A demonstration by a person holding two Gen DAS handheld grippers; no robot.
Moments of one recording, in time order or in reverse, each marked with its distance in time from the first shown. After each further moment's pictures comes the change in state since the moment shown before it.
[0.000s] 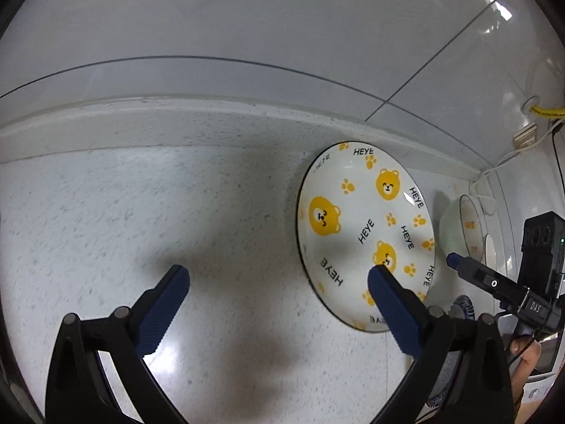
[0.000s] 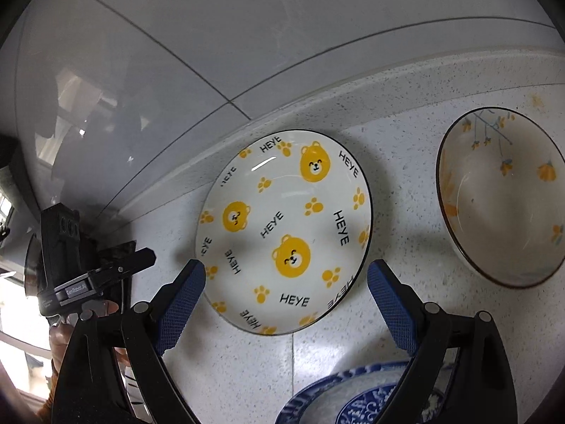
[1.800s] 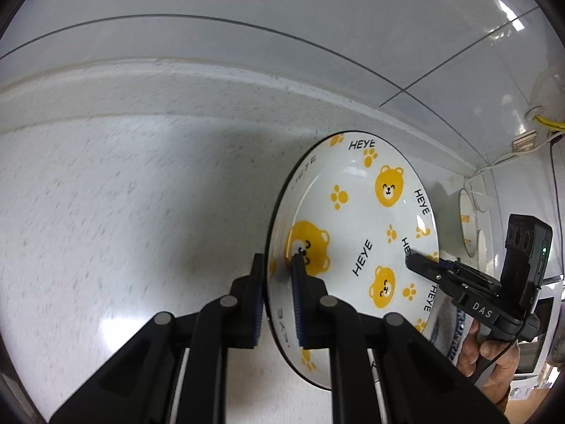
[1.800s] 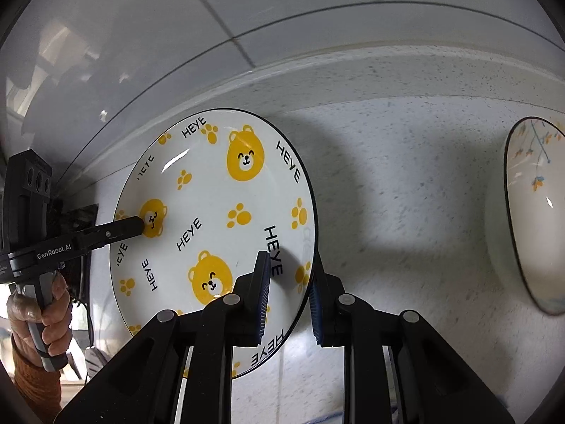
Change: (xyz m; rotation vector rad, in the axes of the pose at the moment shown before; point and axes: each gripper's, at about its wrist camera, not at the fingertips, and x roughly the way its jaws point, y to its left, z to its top) left arm 0.002 0.009 -0.015 -0.071 0.074 -0.062; right arm 0.034 0.011 -0.002 -0.126 0.116 -0.129
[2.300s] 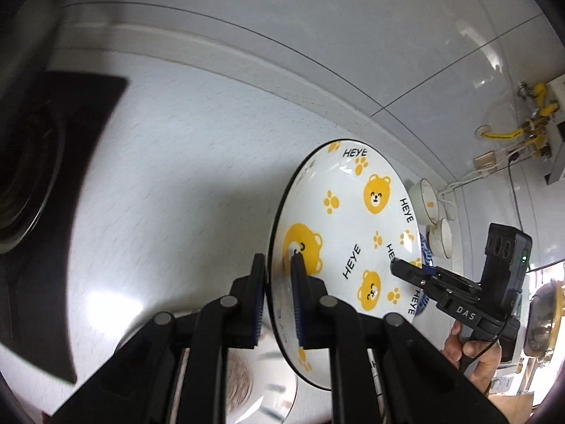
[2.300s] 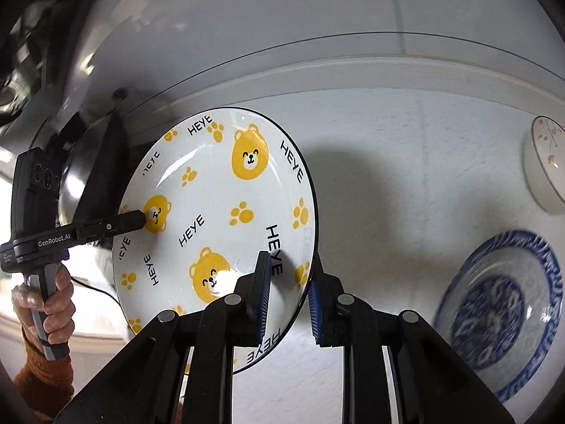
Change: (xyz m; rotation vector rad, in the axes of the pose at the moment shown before) left arm -0.162 0.073 -0.170 -0.166 -0.149 -0.048; right arm -0.058 0.116 -0.094 -0.196 0.024 0.105
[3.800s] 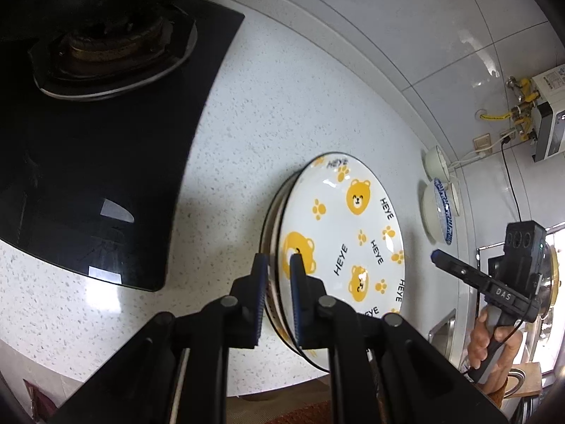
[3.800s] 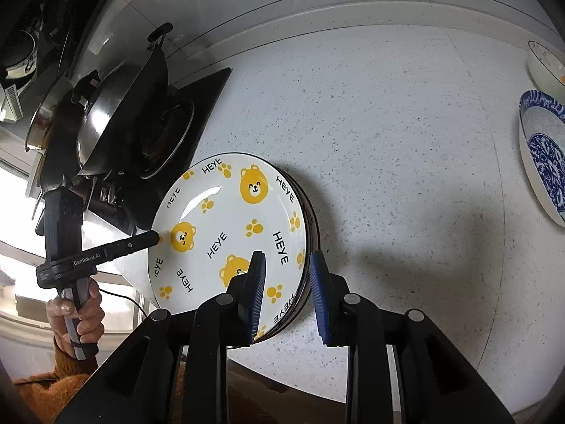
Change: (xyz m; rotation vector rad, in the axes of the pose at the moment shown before) left arm -0.041 0.150 -0.119 -0.022 -0.007 -0.041; right arm 0.030 0.113 -0.112 0.070 0.009 -0.014
